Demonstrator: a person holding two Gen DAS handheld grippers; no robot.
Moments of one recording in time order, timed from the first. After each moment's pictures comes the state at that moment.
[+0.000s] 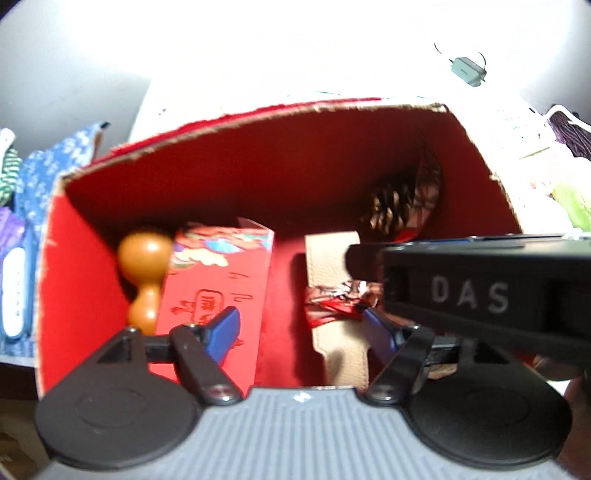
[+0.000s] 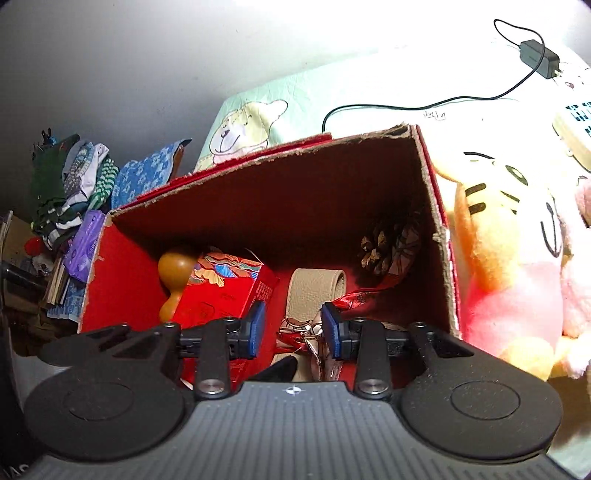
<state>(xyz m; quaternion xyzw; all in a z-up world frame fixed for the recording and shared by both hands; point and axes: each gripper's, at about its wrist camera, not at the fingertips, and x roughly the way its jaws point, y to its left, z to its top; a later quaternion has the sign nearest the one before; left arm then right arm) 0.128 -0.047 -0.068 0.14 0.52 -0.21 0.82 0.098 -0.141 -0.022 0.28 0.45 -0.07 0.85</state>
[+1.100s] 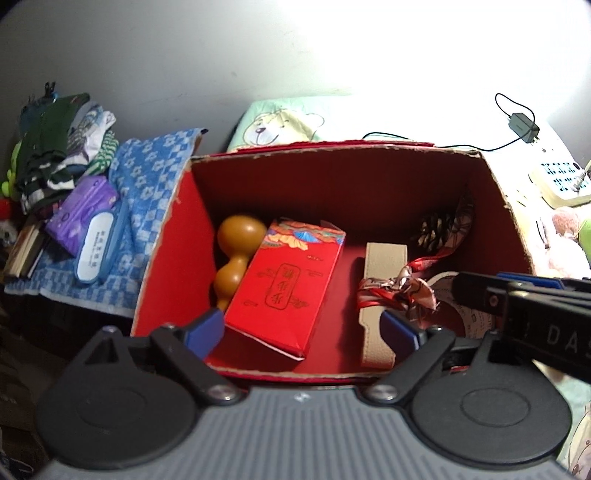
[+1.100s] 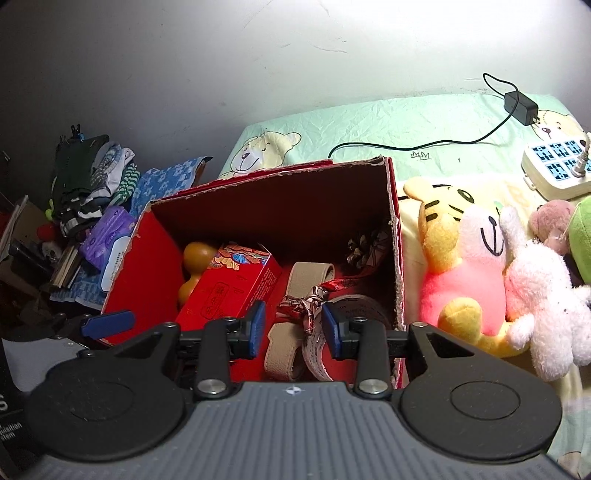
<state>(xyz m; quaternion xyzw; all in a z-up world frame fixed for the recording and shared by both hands) 0.088 0.010 -0.012 0.11 0.47 -0.08 0.87 0.035 -0.124 0.012 0.22 0.41 -0.07 0.88</state>
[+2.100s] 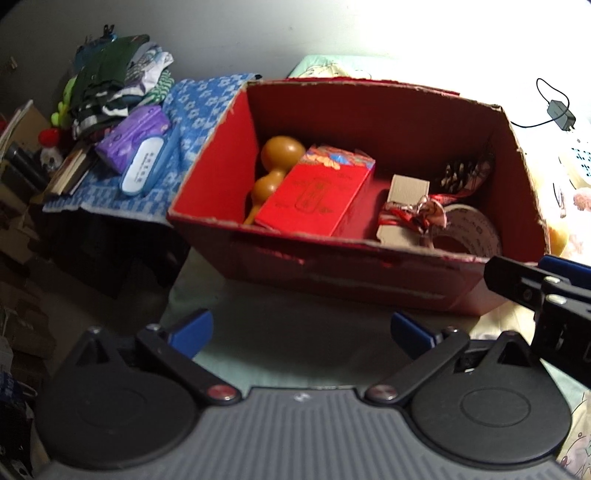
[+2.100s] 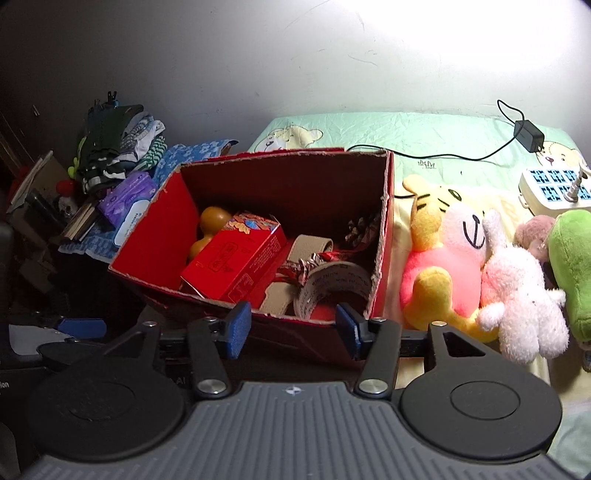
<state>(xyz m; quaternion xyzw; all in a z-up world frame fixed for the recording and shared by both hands) 0.017 0.011 -0.015 0.08 0.52 0.01 0.85 -0.022 -0.117 0.012 0.17 0.40 -0.02 0.90</state>
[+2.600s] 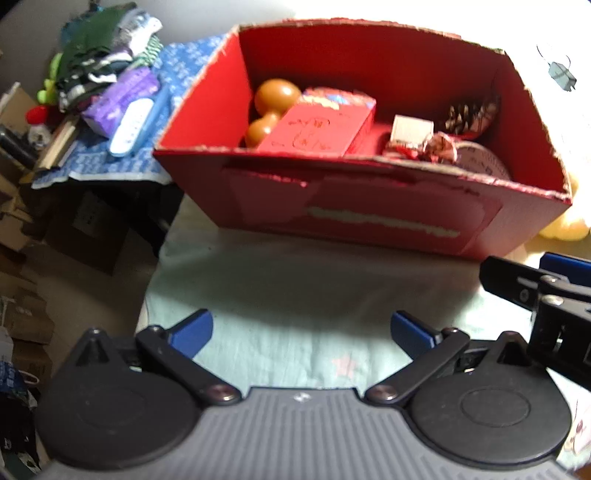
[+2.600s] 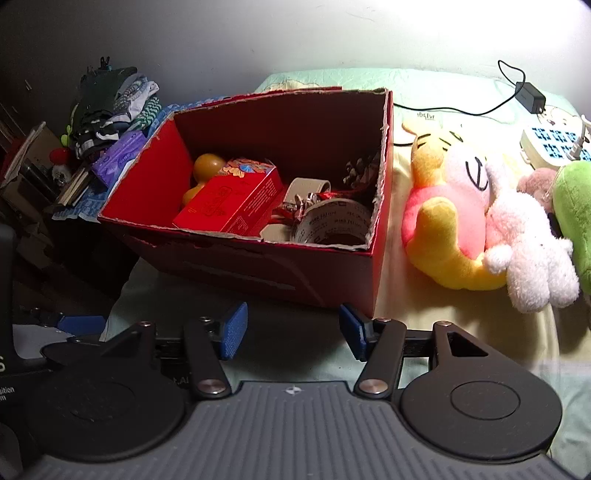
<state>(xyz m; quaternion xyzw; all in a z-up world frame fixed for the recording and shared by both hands) 0.008 0.026 -0.047 0.09 0.57 -0.01 0.82 -0.030 -0.099 -0.010 0.17 0.47 -0.02 0.87</state>
